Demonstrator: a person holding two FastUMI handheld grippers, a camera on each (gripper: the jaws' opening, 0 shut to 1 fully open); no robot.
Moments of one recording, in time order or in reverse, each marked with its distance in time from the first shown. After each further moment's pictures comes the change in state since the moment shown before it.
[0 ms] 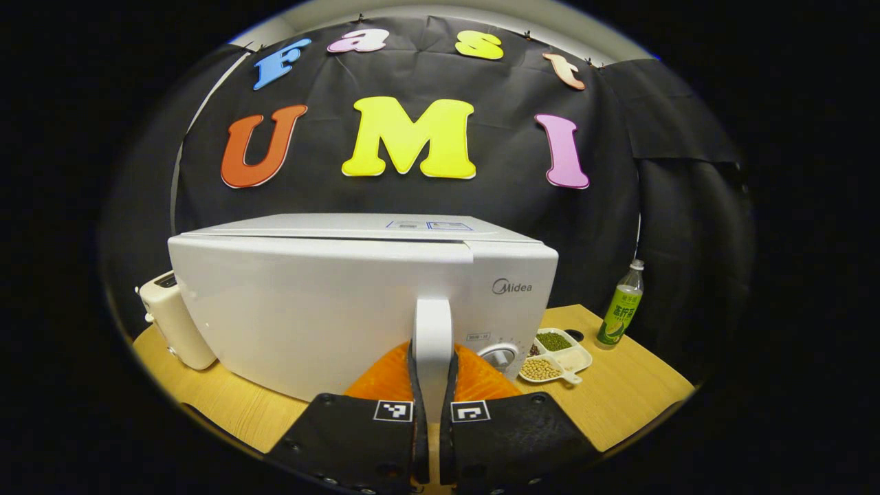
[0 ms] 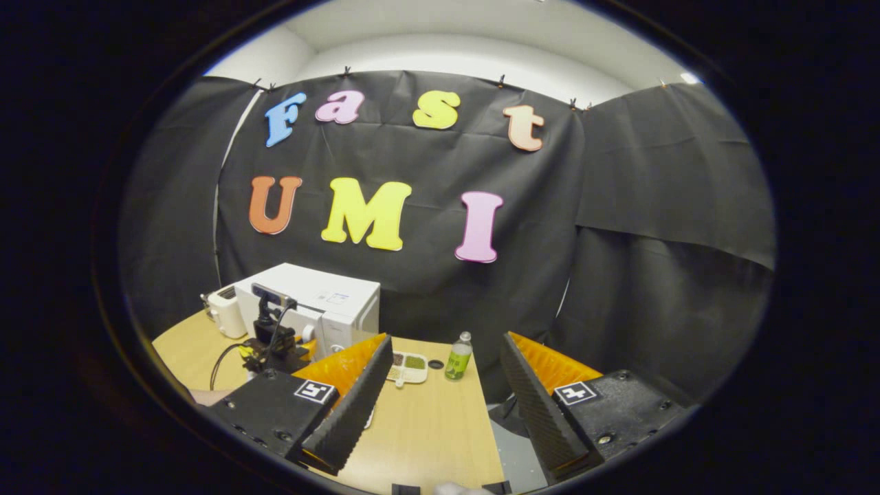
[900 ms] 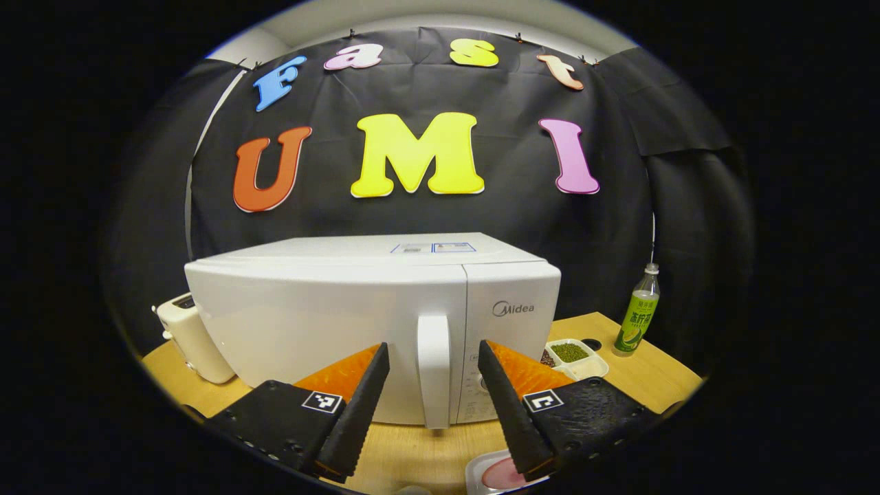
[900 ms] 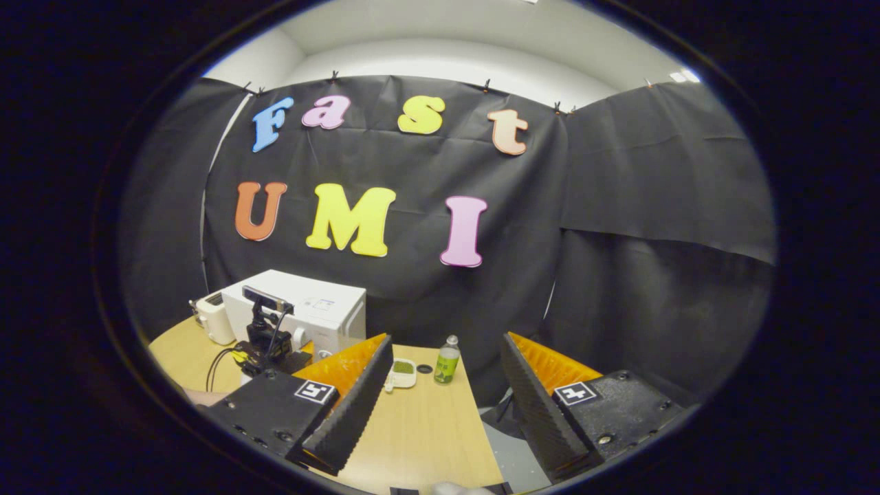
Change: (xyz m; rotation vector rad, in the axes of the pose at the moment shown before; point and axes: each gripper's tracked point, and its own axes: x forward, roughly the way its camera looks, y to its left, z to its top) left arm 0.034 -0.001 0.010 0.030 -0.008 0.091; right arm 0.001 -0.020 -0.007 0.017 -0.009 -0.069
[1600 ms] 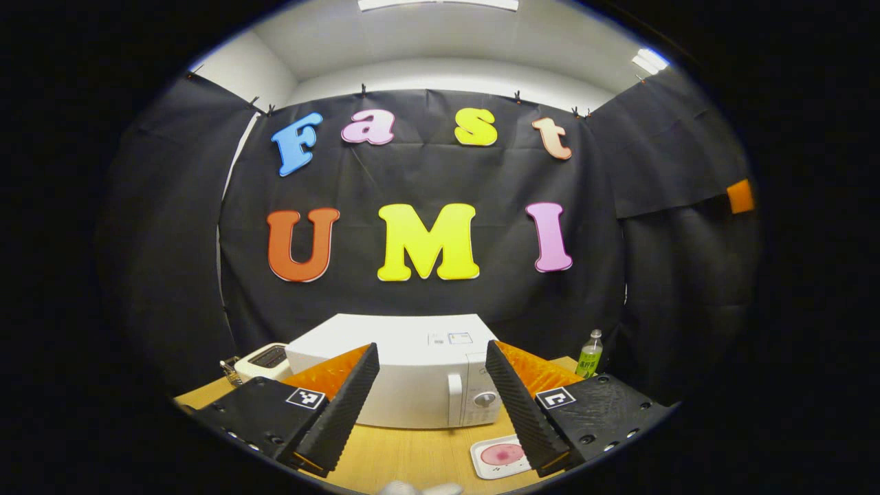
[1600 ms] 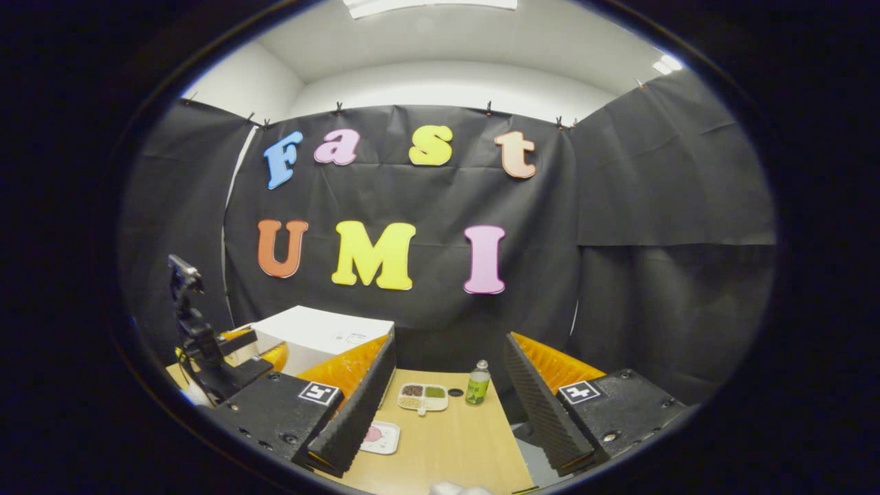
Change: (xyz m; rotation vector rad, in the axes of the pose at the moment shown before) left arm -0.163 0.019 0.128 0.037 -0.198 -0.007; right arm -0.018 0.028 0.041 0.070 -0.138 0.092
